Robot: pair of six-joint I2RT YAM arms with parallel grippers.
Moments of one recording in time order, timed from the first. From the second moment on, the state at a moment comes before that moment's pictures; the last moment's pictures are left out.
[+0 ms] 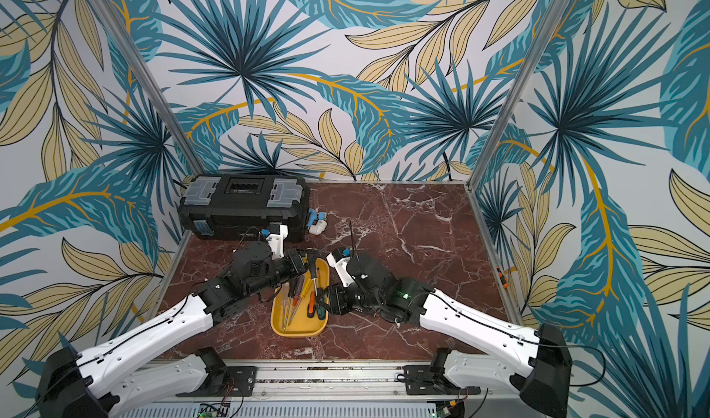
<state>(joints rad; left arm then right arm) -0.72 1.04 0.74 -0.07 0.09 -1.07 0.98 1.15 0.92 -0.43 -0.22 0.69</state>
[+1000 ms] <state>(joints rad) -0.70 0.99 0.57 0.37 0.30 -1.14 0.95 1.09 0.80 -0.10 -0.24 0.88</state>
